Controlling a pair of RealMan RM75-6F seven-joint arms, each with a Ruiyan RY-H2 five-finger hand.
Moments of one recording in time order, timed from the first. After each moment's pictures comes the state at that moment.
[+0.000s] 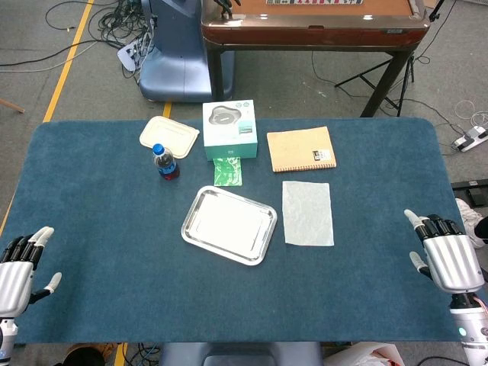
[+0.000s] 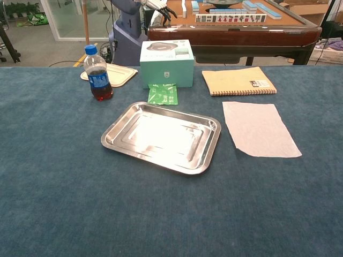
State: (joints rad) left arm -0.07 -1.16 -0.05 -1.57 1.51 1.53 0.09; right arm 0.13 -1.02 0.06 -1.76 -1.52 1.47 -0.39
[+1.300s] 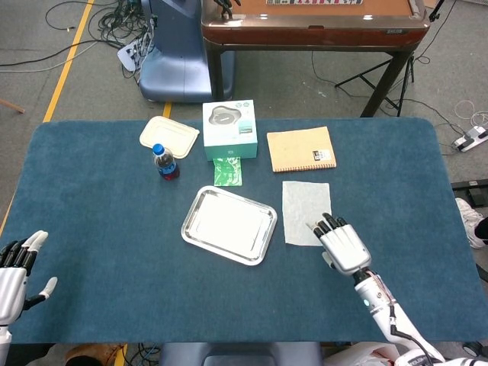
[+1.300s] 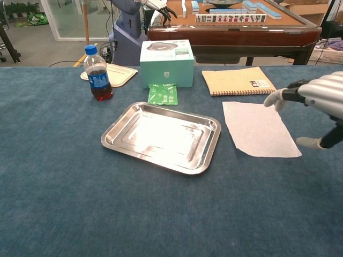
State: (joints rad) left arm -0.04 -1.15 -0.03 -1.57 1.54 1.58 0.06; right arm 0.42 -1.33 0.10 -1.78 -1.34 1.08 -0.68
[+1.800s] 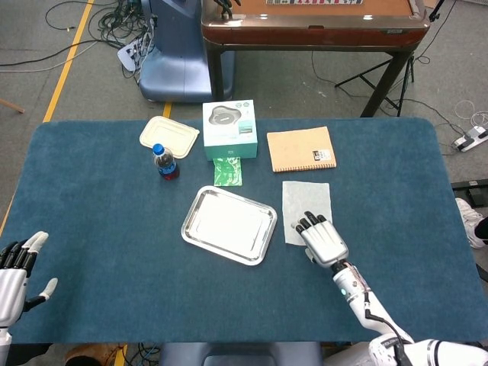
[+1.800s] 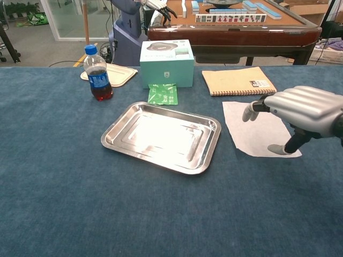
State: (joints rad) left arm -0.03 -1.15 -0.03 -1.58 1.55 1.58 0.07; right arm 0.51 -1.48 0.13 -1.66 -1.22 1.03 -0.70
